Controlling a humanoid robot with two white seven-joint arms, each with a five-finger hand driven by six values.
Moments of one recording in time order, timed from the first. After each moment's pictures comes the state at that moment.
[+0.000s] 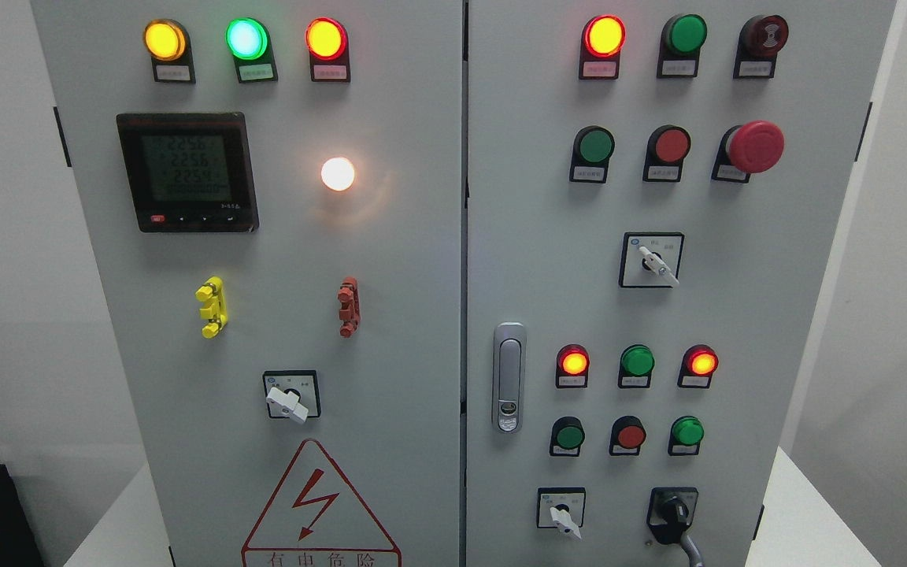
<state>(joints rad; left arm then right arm) 0.05 -0.07 -0.01 -0.11 0.03 -0.03 -0.03 0.06 0.10 0.14 -1.81 -0.08 -0.05 -0.27</state>
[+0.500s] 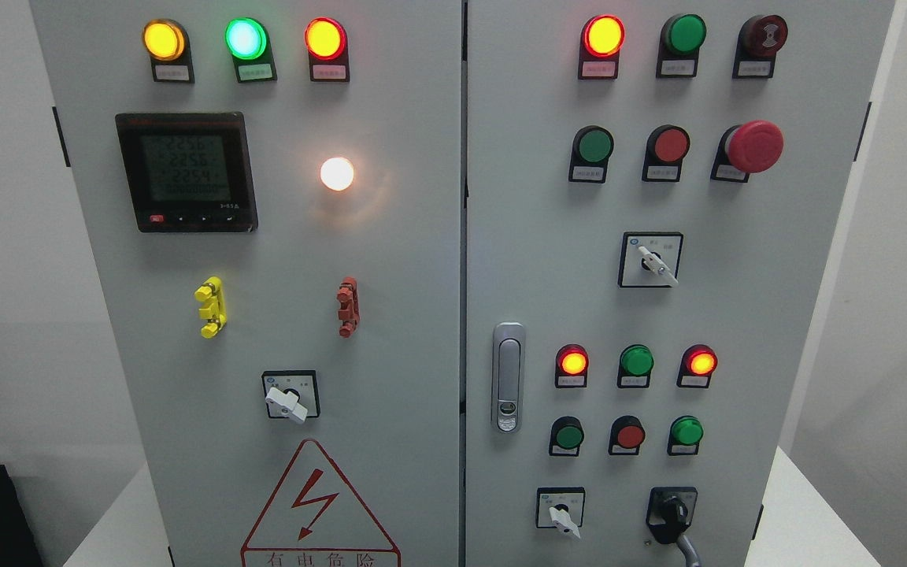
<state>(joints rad) 0.05 -0.07 -0.01 -0.11 0.03 -0.03 -0.03 0.06 0.10 0.15 -1.81 -0.08 -0.05 -0.28</state>
